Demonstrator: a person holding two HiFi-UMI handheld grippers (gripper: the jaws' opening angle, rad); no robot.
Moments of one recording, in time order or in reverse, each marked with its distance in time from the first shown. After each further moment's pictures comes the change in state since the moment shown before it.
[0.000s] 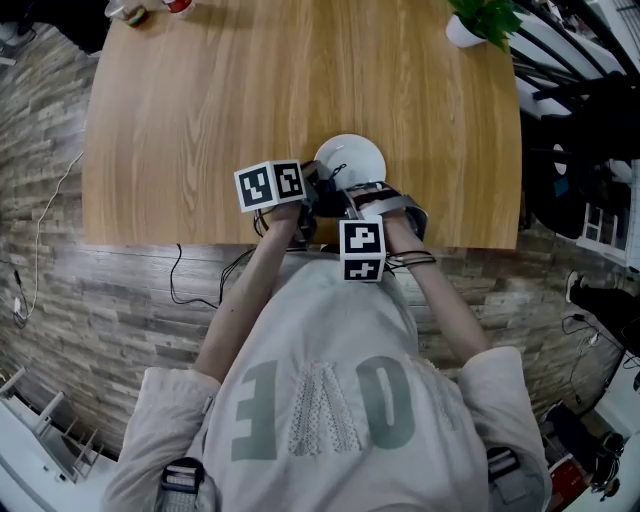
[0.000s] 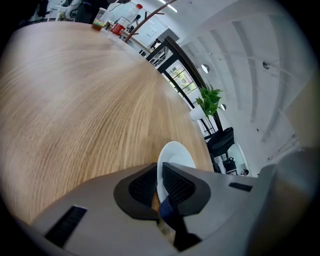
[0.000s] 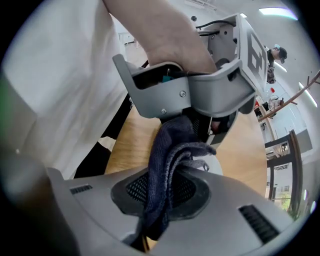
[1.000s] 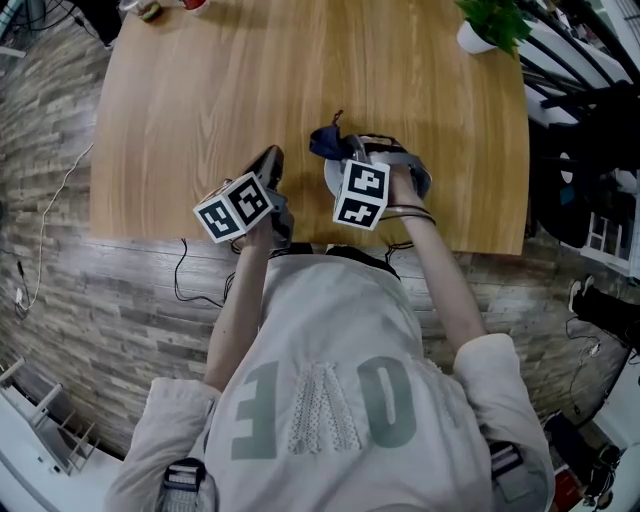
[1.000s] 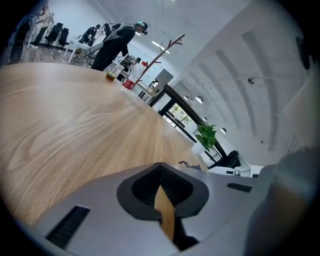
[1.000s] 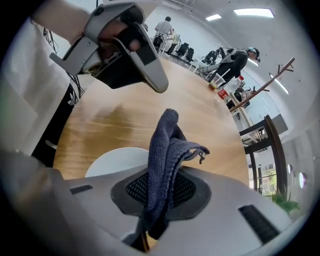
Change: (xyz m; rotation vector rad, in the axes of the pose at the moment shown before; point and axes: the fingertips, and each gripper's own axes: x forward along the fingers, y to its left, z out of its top) left arm -0.096 0.025 0.068 0.049 -0.430 0.041; right arm 0.015 -0.115 -0.013 0.186 -0.002 -0.213
